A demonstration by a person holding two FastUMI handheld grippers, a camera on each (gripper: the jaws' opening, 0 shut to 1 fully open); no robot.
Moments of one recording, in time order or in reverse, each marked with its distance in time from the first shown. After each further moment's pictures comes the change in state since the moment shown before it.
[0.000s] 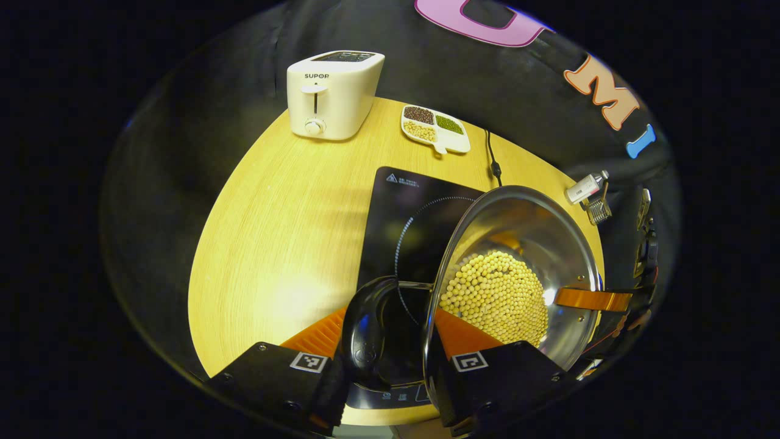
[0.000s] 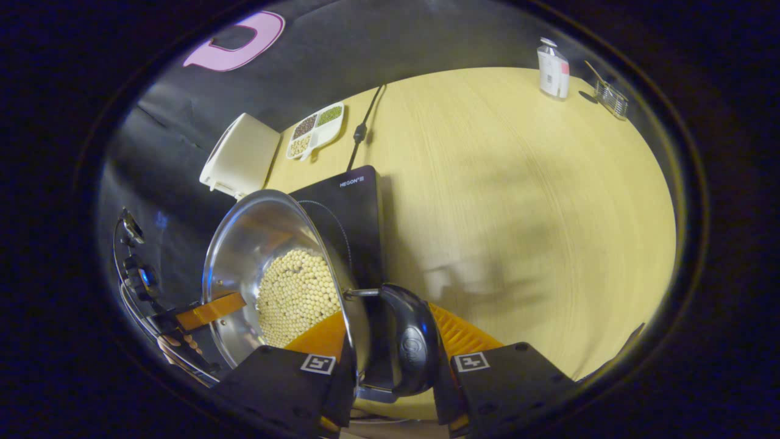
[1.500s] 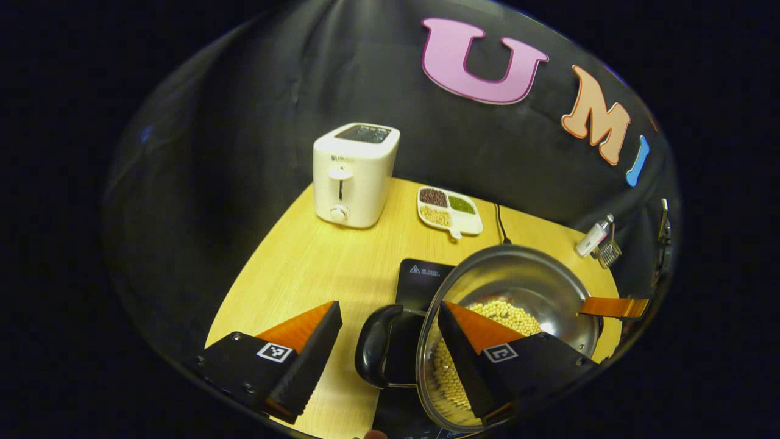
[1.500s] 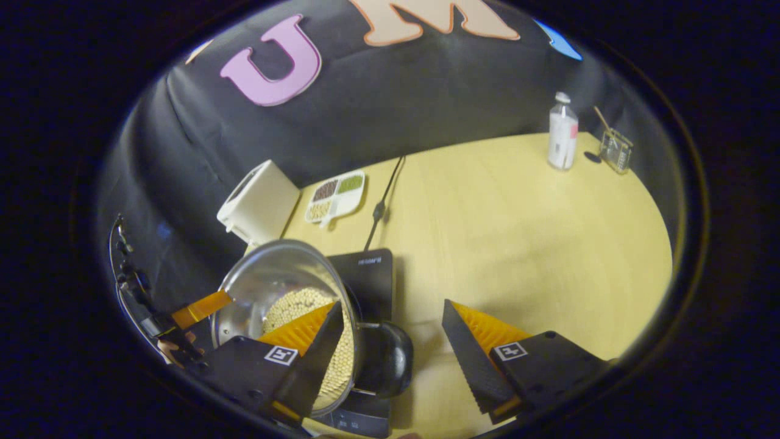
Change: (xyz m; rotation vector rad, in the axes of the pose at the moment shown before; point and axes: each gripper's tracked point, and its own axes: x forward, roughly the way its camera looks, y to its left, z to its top) left arm -0.017 0.021 0.085 0.011 -0.473 0.077; right arm -0.031 0.011 0.085 -0.093 -0.430 0.027
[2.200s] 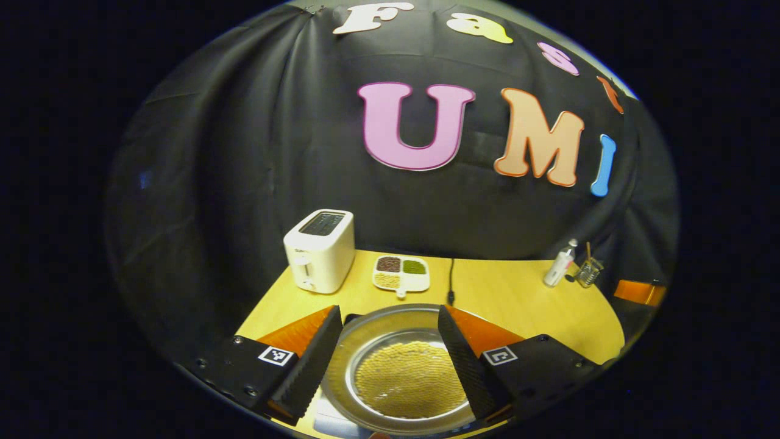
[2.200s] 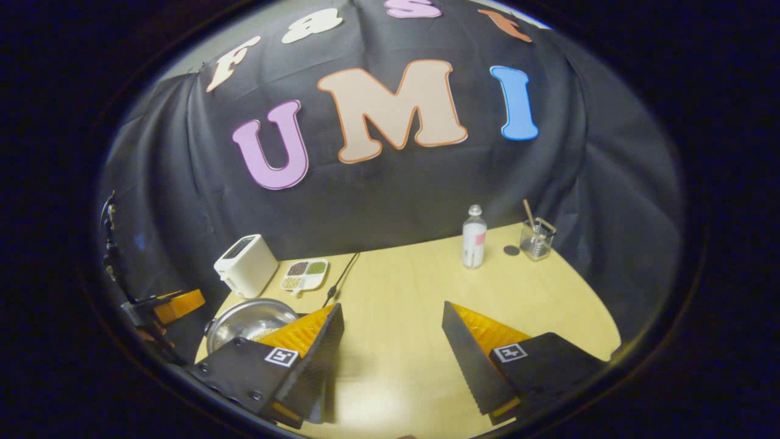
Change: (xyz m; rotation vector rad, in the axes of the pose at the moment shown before) left arm -0.097 -0.147 0.067 0.127 -0.251 -0.033; right arm -0.174 -0.096 0.099 -0.107 -0.374 -0.129
